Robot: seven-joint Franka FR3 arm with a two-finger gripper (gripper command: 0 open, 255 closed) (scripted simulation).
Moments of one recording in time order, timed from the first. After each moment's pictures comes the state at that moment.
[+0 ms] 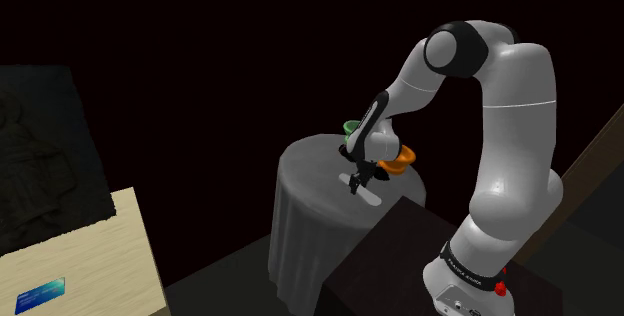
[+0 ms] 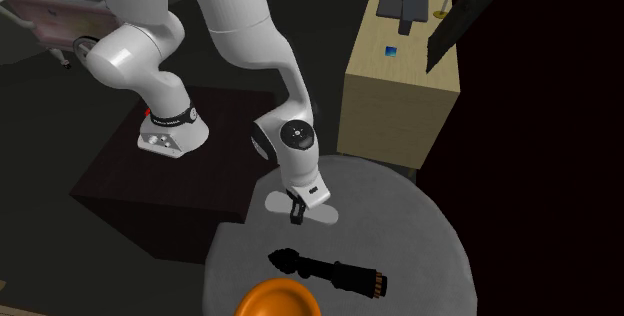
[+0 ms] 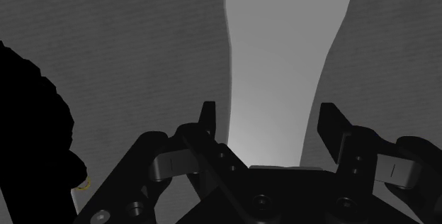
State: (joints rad) arm -0.23 0.47 -0.15 -2.47 0.36 2.91 -0.65
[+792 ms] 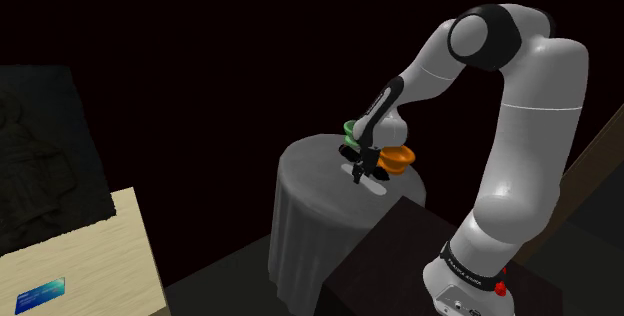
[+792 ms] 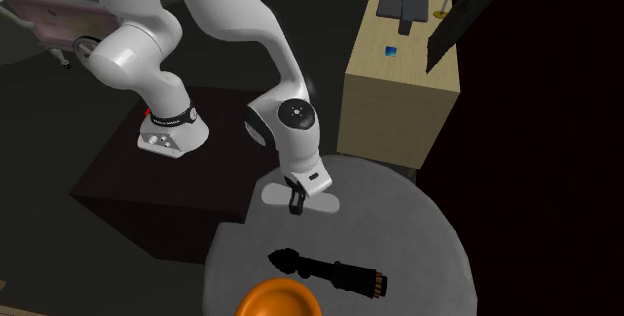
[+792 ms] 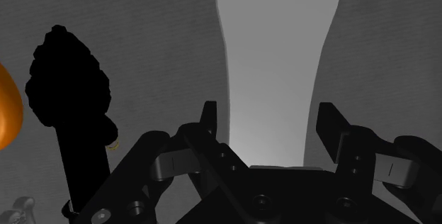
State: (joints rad) arm -0.14 0.30 -0.26 -2.52 0.26 2.78 -0.56
